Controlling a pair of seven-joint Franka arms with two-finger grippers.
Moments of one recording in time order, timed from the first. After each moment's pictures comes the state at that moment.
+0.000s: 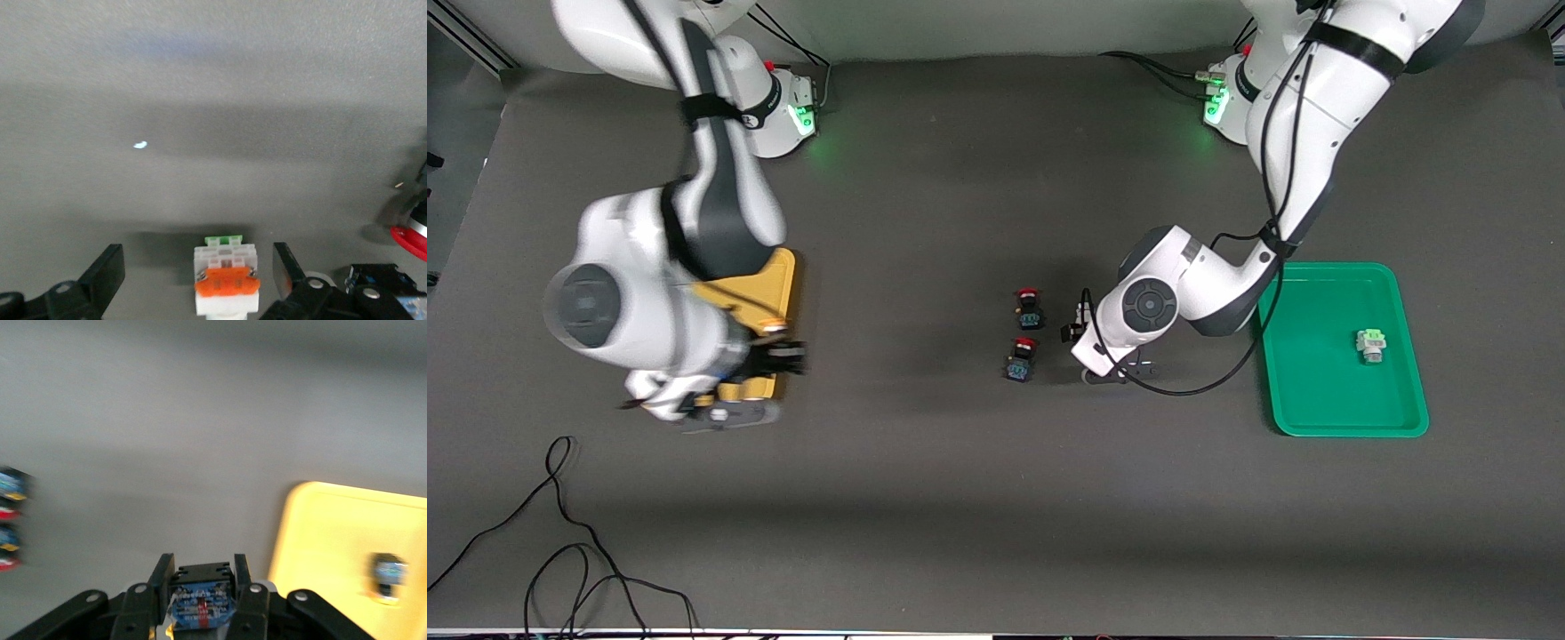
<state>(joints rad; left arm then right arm) -0.14 0.70 -0.48 -1.81 0.18 2.30 -0.77 0.74 0.45 -0.65 -1.54 0.31 1.78 -0.09</state>
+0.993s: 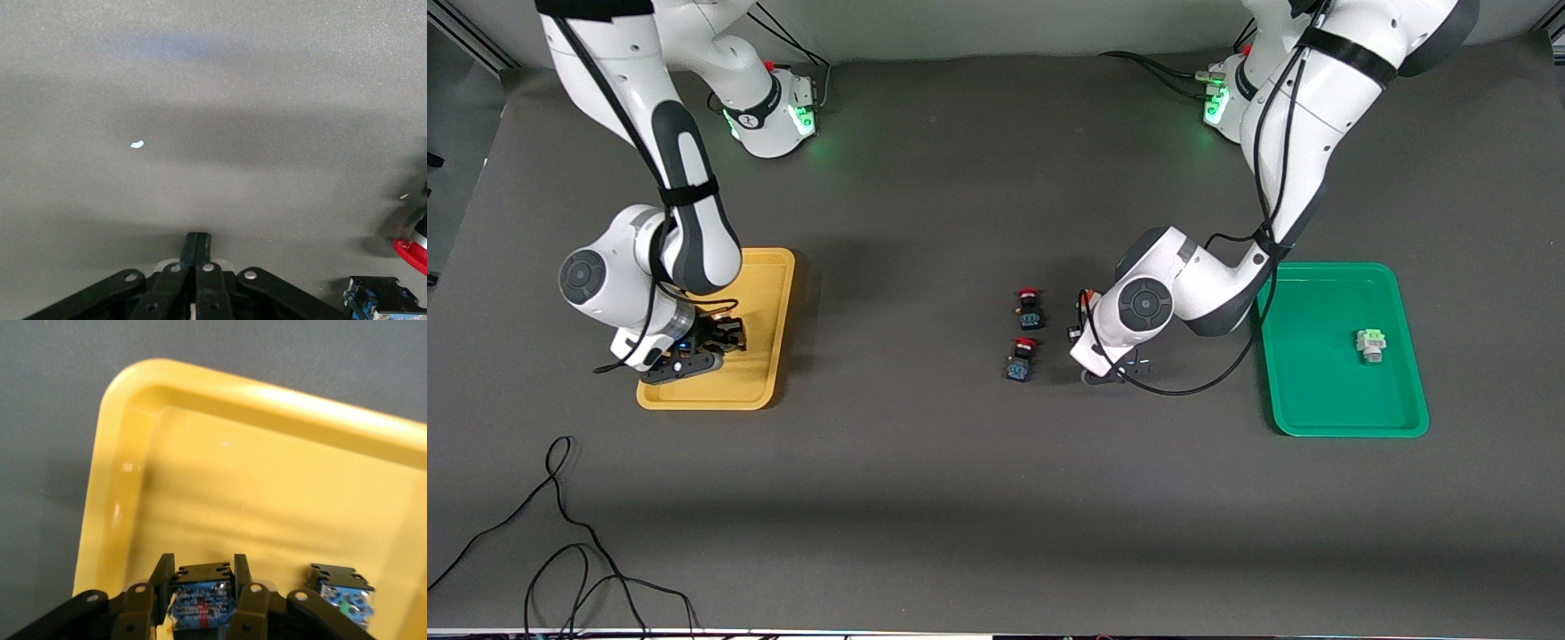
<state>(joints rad) -0.14 0.70 -0.47 -1.81 0.18 2.31 -0.81 0.75 0.44 -0.74 -2.26 0.56 2.48 -0.61</state>
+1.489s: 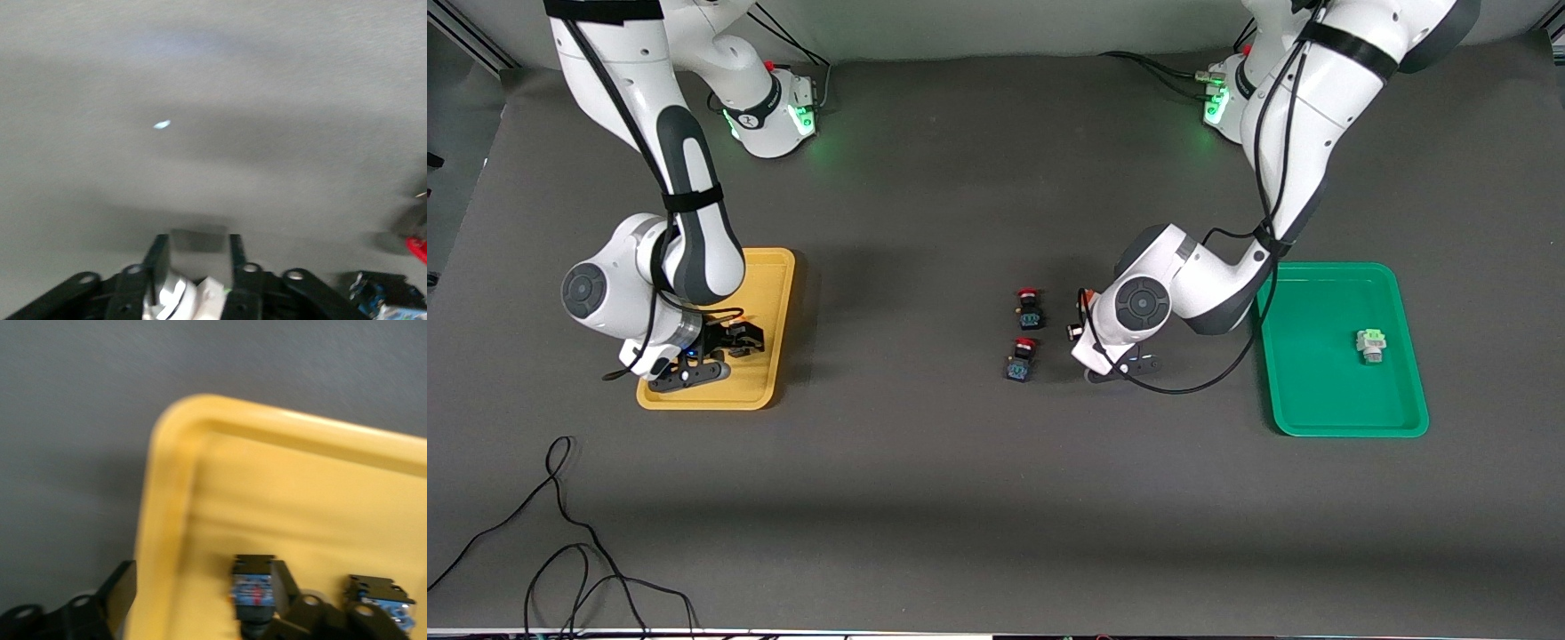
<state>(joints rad) -0.14 0.68 -0.47 -1.81 0.18 2.22 -0.89 0.77 0.44 -0.75 -2.15 0.57 2.32 -0.54</state>
